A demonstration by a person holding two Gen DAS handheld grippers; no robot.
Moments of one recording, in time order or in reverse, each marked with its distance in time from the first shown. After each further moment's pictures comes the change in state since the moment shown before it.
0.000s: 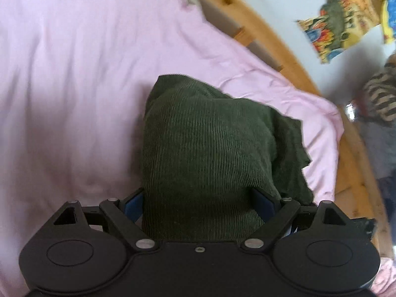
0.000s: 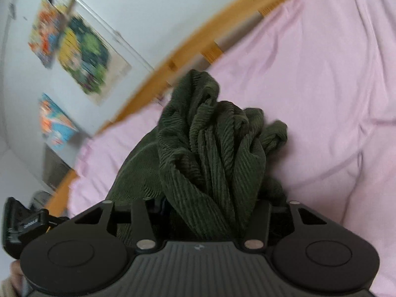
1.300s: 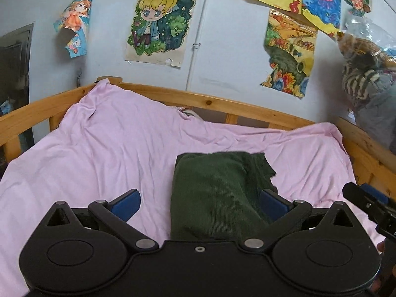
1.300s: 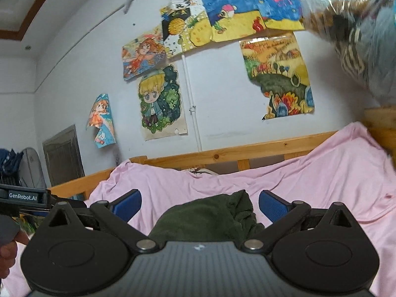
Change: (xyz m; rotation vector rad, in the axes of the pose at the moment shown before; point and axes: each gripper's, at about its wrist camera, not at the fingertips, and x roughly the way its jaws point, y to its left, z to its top) left arm -0.215 -0.141 -0.176 0.356 -0.500 0.370; right arm -0.262 0.133 -0.063 -0.553 -0.388 -0.057
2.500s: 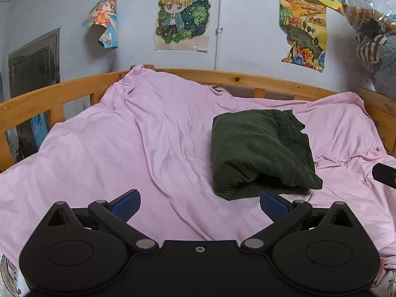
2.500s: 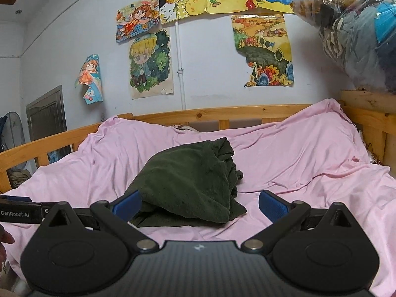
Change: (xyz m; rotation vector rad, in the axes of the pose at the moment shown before) left arm -0.035 0.038 -0.102 0.050 0.005 0.161; right arm -0.059 0.029 -0.066 -0.056 0.147 -0.118
